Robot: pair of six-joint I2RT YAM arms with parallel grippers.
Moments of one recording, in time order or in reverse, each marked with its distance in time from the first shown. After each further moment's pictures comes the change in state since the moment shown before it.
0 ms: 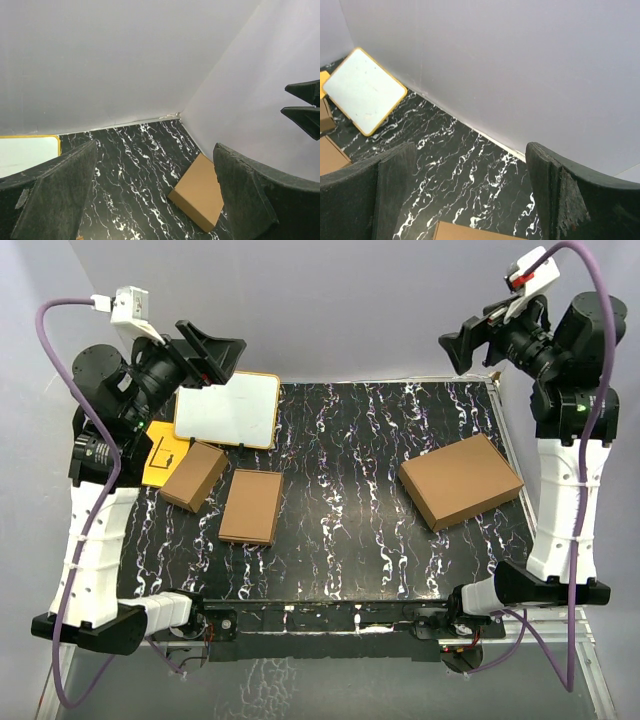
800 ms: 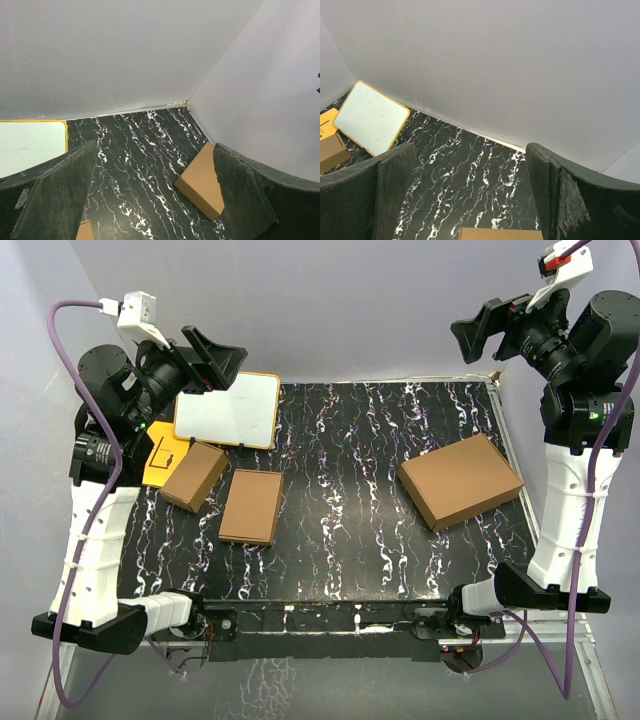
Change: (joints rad) left arm 0.000 0.001 0.014 -0.073 -0.004 0.031; right arm -0.022 -0.012 0.092 -0.026 0.091 0.195
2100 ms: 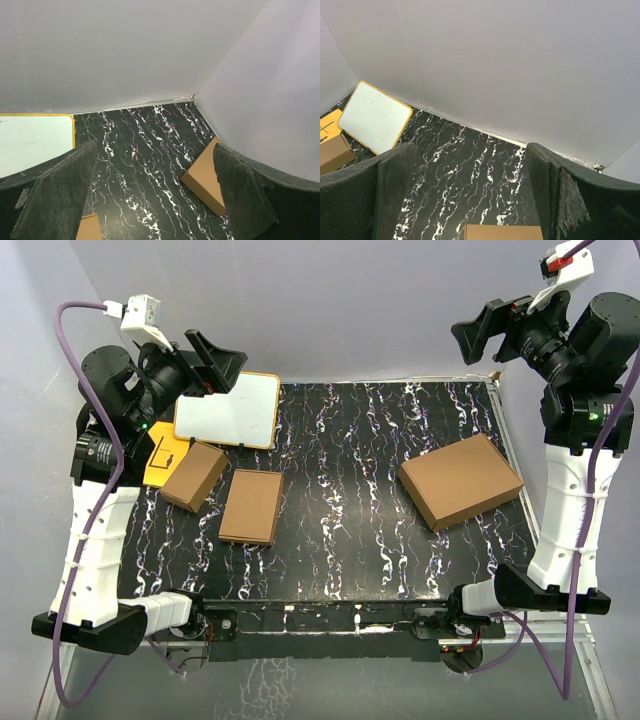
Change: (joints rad) left arm 0.000 -0.001 -0.011 -0.024 -0.012 0.030; right arm -0.010 -0.008 -0.019 -0.002 0.000 0.029
